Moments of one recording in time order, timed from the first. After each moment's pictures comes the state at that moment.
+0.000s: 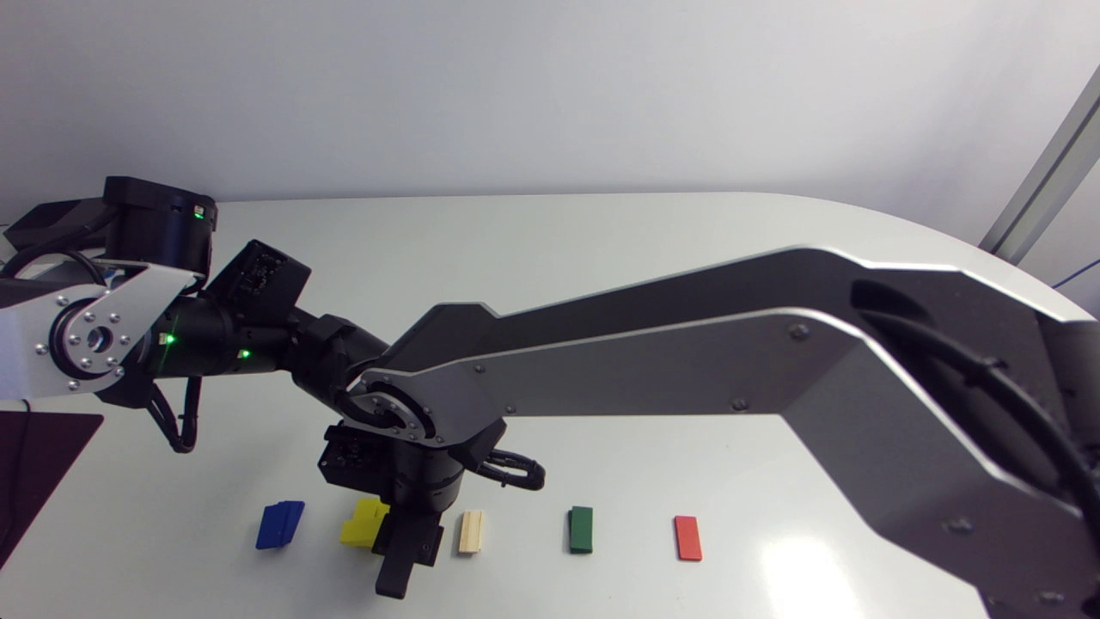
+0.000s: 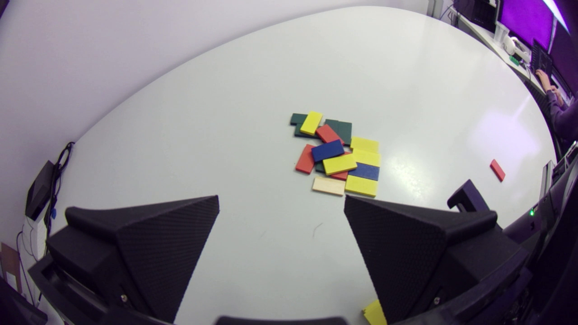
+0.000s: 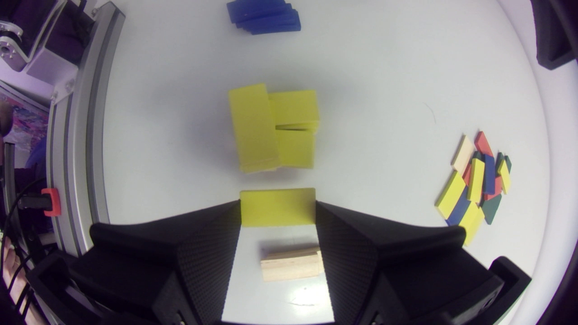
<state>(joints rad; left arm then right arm) -0.12 1.31 0.76 -0.22 0.18 0.40 1.07 2.12 1.60 -0.71 -0.10 -0.35</state>
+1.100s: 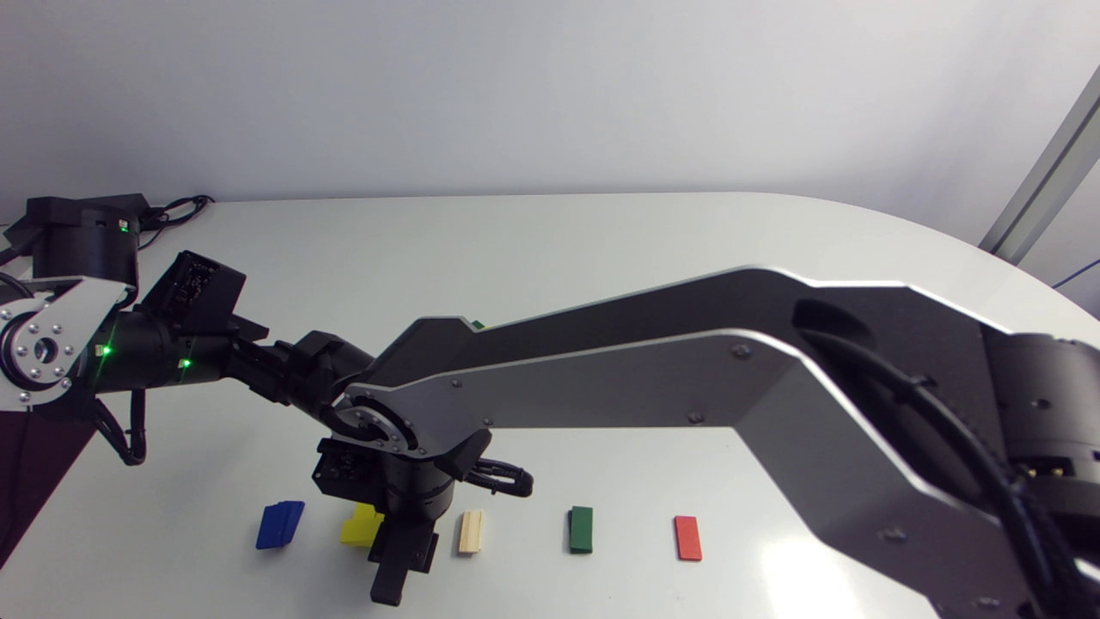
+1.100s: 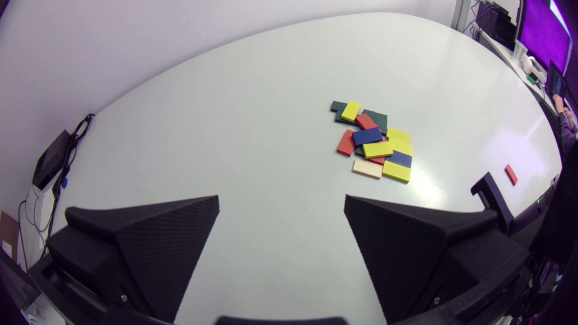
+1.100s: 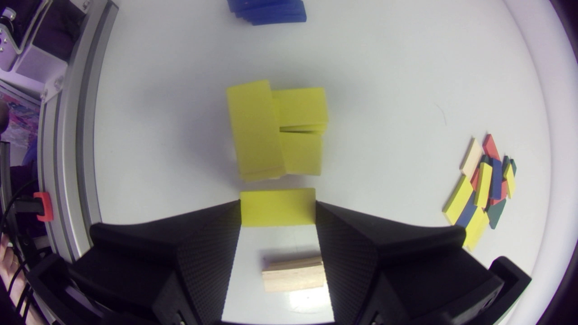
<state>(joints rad) 0.07 1.28 0.71 -0.21 0.26 0.45 1.08 2.17 1.64 -0.73 -0.08 -0.35</state>
